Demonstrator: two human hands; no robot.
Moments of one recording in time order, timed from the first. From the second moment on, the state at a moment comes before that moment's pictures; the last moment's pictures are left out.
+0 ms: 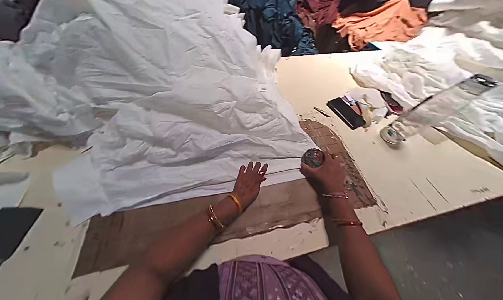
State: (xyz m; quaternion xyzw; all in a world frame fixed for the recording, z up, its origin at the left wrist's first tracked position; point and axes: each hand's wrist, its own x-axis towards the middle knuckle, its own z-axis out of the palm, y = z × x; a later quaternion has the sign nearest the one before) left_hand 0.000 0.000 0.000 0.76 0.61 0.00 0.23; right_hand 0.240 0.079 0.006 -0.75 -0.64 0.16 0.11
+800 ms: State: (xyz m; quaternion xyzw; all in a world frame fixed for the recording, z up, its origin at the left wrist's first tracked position) left_hand -0.387 -0.200 -0.047 0.53 0.75 0.35 0.19; right_hand -0.216 -0.093 0.017 -0.05 -0.96 0.15 -0.22
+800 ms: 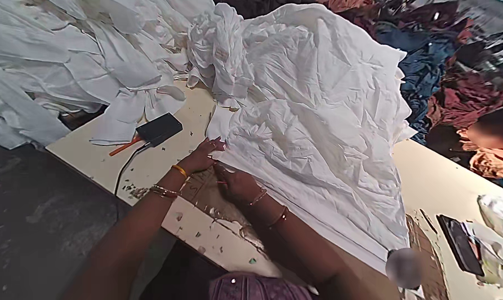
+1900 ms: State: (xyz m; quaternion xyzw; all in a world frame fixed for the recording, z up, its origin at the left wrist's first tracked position) left_hand -0.343 -0.186 -0.057 0.34 0.91 0.25 0.08; right_hand 0.117 0.095 -0.038 -0.62 -0.76 -0.07 0.18
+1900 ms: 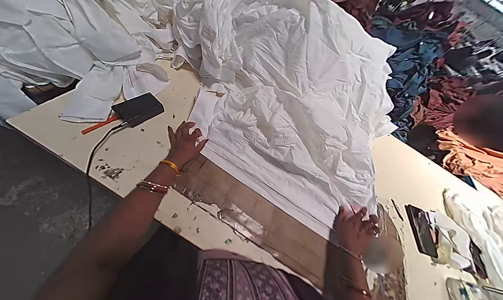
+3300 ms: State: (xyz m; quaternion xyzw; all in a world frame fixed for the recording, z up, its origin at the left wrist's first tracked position) left_hand -0.361 -0.195 -0.063 0.41 0.87 0.28 0.06; right_hand -0.177 -0.053 -0.070 -0.07 -0.81 0.50 0.30
